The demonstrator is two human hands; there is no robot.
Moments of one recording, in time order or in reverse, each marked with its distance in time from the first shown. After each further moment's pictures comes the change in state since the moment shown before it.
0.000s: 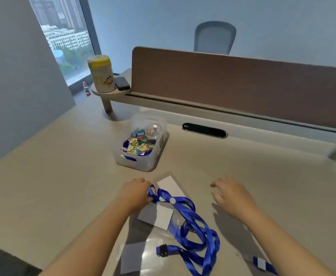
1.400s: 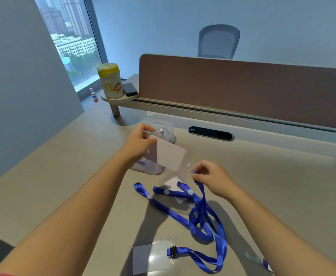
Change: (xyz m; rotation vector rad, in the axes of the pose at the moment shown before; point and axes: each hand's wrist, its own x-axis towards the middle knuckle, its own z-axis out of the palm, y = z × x) left_hand -0.011 0.002 -0.126 -1.065 0.361 -0.034; right_hand 0.020 -0.059 -0.033 0.765 0.011 -0.051
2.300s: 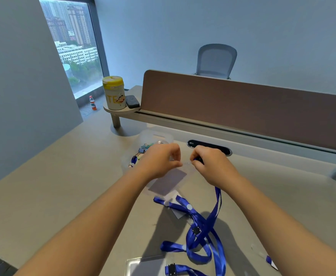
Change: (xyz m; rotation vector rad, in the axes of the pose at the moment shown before) left_hand -0.006 0.020 0.018 0.625 -0.090 0.381; right_hand 0.006 -0.064 -0.023 -0.540 0.221 -0.293
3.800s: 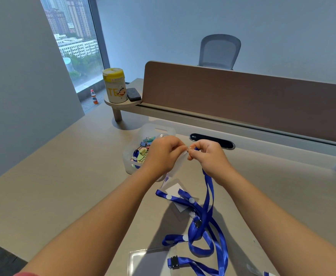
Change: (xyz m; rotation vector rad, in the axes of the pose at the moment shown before) left_hand -0.007 0.006 0.011 -0.229 0.238 -0.017; right_hand 0.008 -0.005 0.017 0.634 0.025 0.164
